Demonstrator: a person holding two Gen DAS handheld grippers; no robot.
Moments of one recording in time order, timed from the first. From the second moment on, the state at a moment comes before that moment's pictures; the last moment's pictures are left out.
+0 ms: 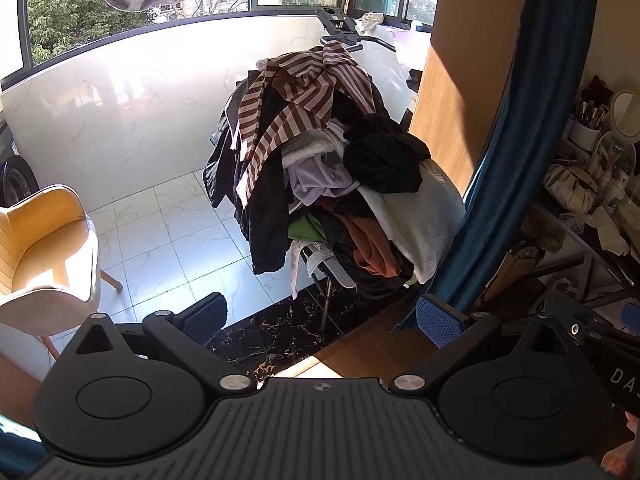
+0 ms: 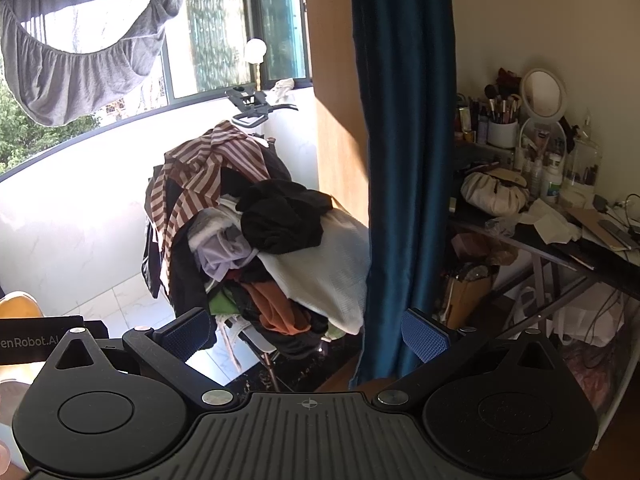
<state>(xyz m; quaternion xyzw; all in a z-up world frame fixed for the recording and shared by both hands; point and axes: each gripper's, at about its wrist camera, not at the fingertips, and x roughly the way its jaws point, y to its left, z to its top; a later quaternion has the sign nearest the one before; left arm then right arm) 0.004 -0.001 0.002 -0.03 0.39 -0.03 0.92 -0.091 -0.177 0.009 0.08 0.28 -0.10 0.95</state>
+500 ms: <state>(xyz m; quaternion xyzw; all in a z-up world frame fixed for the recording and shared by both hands) 0.004 -0.001 0.003 -0.02 0.38 -0.02 0.92 -0.089 -0.179 0.009 0.08 0.28 -0.10 0.95</state>
